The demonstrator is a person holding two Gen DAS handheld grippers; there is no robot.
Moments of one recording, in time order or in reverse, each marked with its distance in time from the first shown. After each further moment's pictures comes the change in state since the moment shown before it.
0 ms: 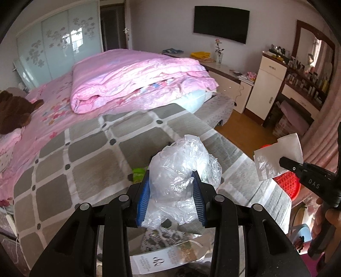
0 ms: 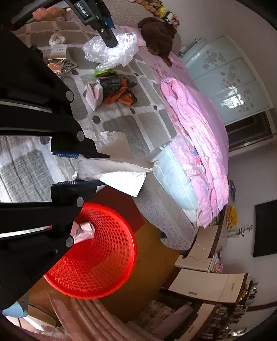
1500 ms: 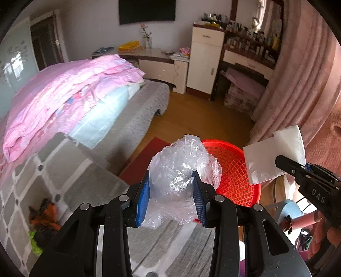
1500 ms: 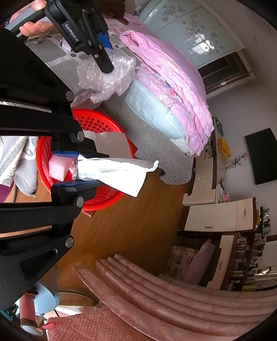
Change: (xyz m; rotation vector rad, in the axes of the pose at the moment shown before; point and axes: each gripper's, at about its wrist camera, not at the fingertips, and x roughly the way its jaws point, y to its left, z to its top) left arm 0.089 -0.208 0.037 0.309 0.083 -0.271; right arm -0.047 -0.141 -0.016 0.283 -0.064 -0.280
